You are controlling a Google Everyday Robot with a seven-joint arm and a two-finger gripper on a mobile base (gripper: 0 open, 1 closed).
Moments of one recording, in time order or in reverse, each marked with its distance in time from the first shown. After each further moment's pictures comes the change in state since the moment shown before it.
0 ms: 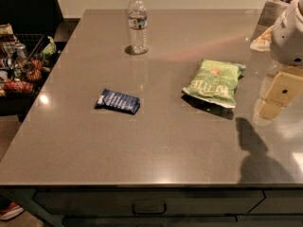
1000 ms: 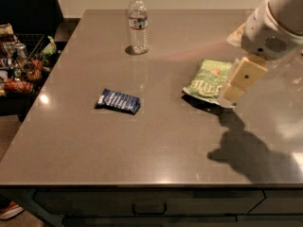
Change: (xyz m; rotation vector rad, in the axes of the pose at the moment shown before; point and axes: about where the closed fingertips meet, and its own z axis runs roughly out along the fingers) arm -0.043 -0.038 0.033 -0.008 -0.174 0.070
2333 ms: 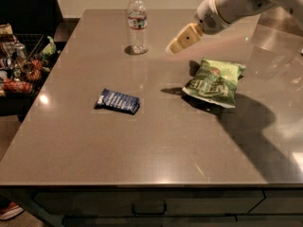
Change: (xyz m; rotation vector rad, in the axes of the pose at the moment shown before) arm -0.099 -0.154 0.087 0.137 -0.340 0.265
